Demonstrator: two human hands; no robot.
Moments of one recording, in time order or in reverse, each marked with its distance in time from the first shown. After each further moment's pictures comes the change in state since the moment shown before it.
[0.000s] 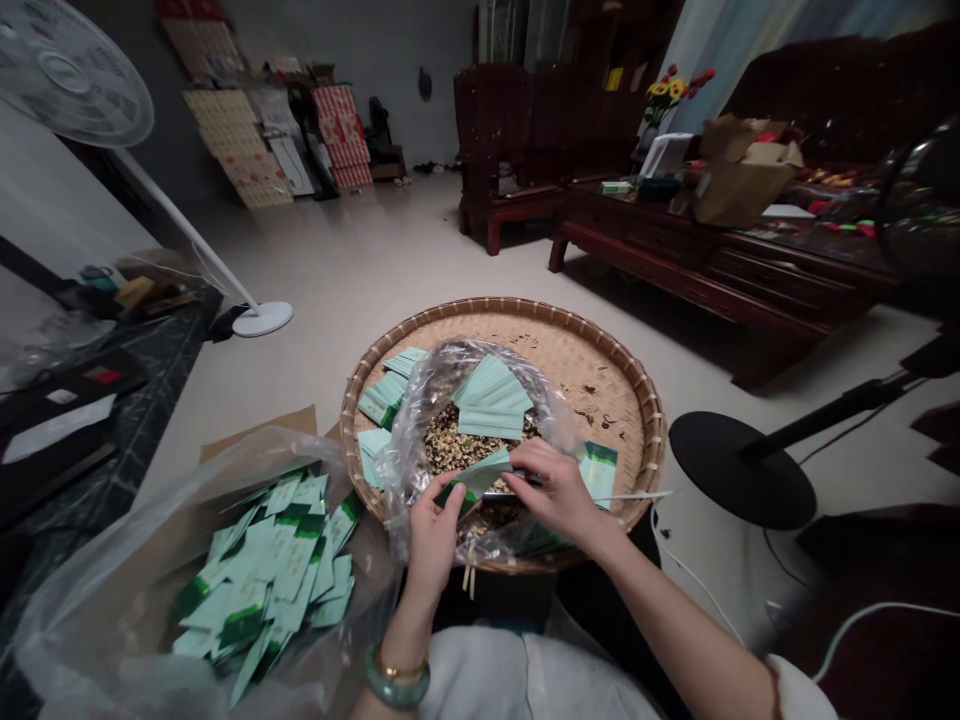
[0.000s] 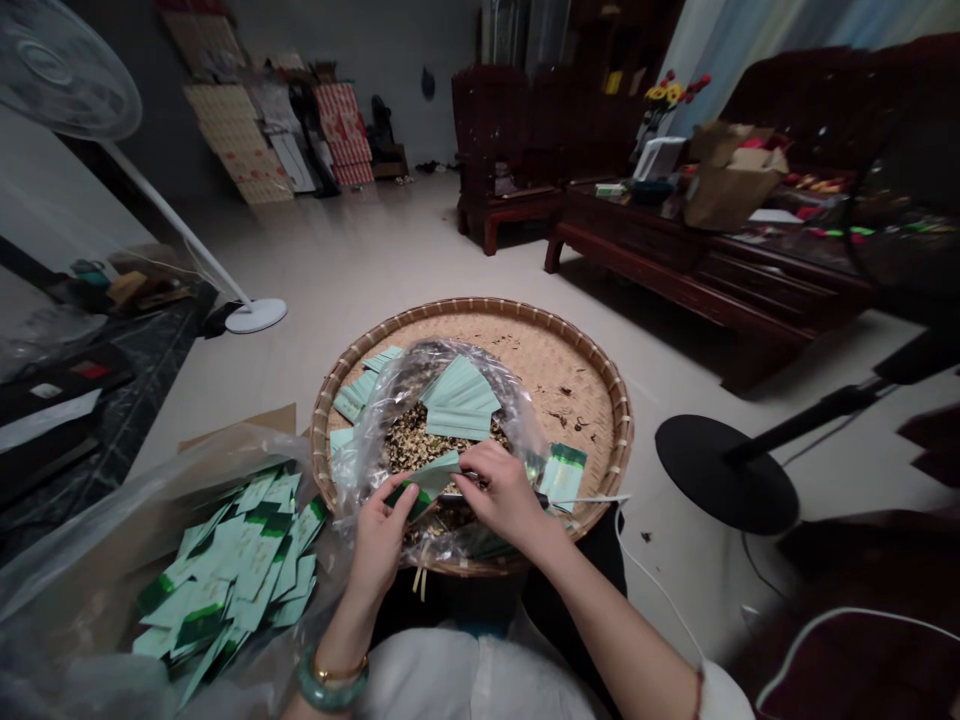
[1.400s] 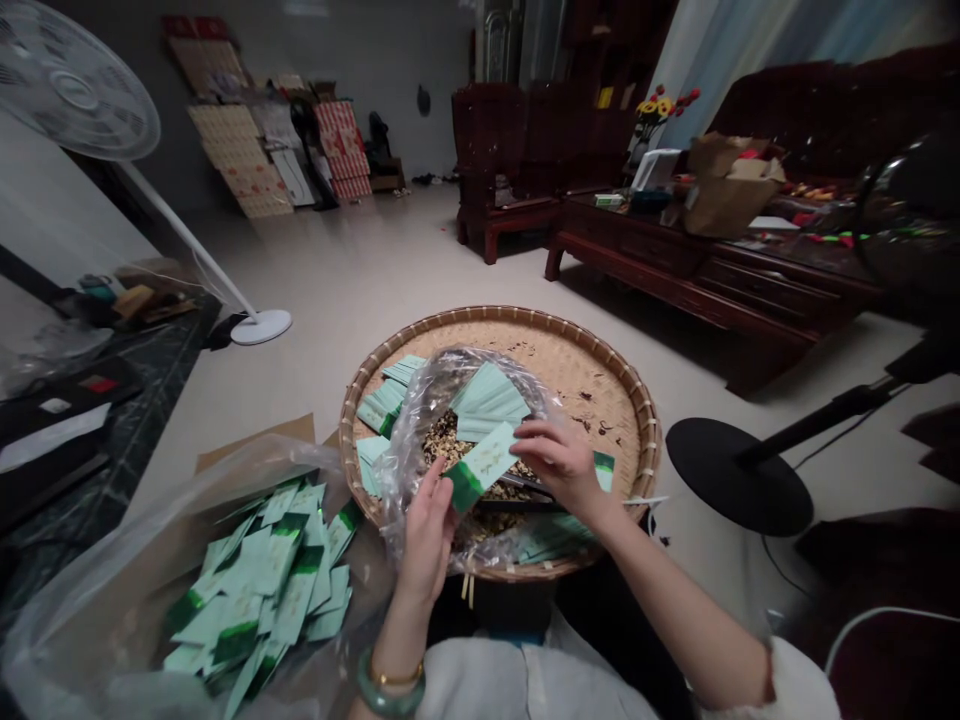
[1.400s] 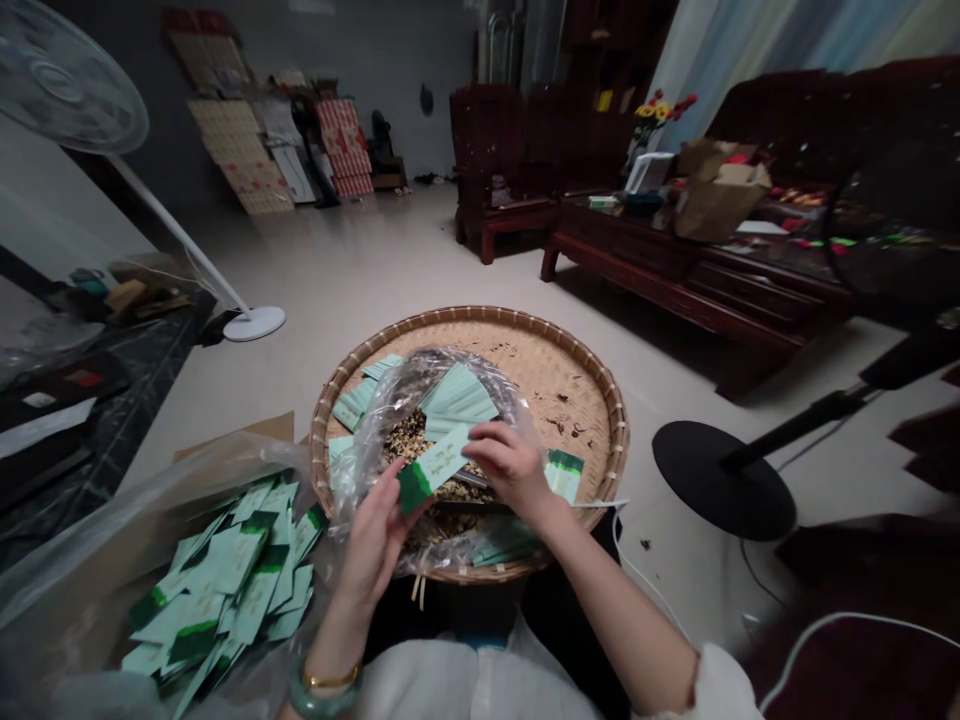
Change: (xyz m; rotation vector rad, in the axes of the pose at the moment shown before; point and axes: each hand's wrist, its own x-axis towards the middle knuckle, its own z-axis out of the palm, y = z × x) left_hand -0.003 0.019 0.001 -0.324 -0.047 -0.070; right_hand 0.014 0.031 -0.016 -0.135 0.162 -0.266
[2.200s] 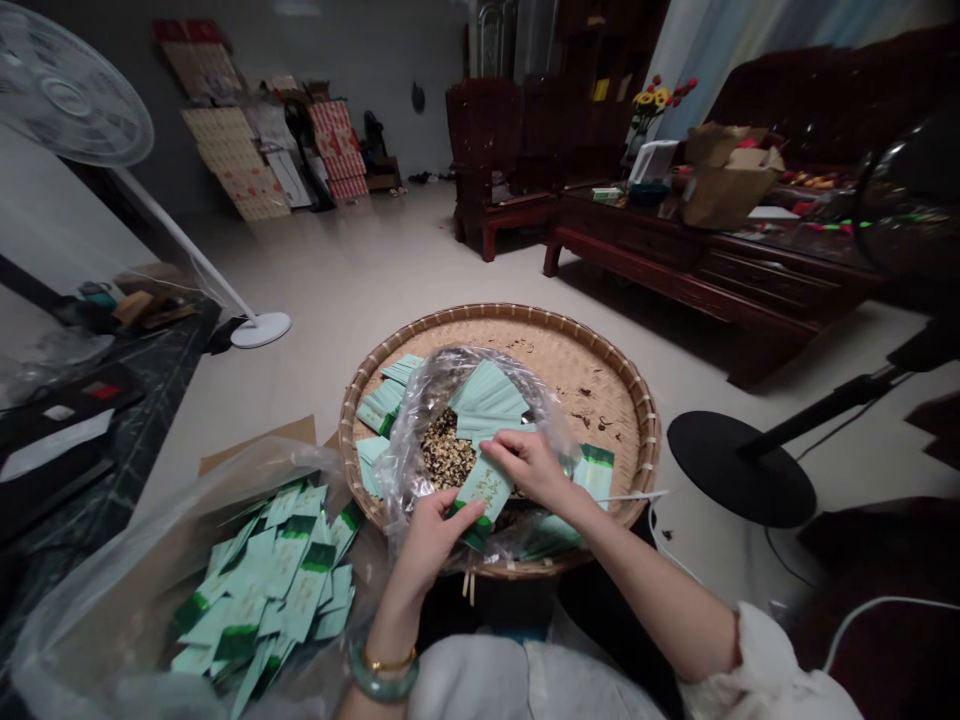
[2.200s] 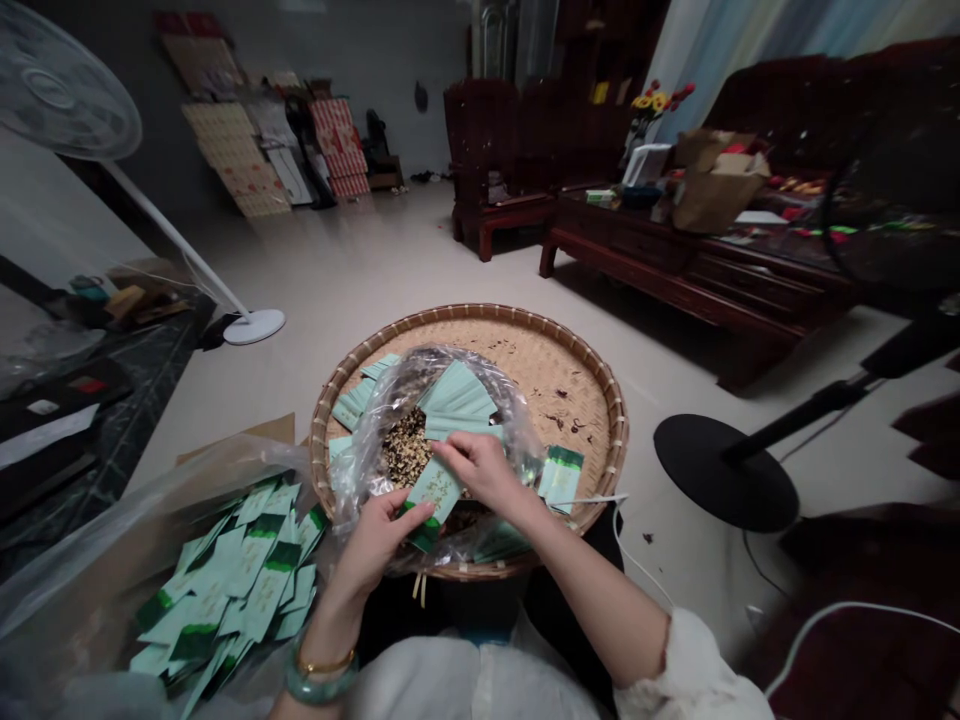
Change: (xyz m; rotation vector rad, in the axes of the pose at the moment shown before) left_hand 0.006 0.005 -0.006 0.557 -0.270 -0.078; right_hand 0.019 -0.020 0.032 0.279 -0.220 0.484
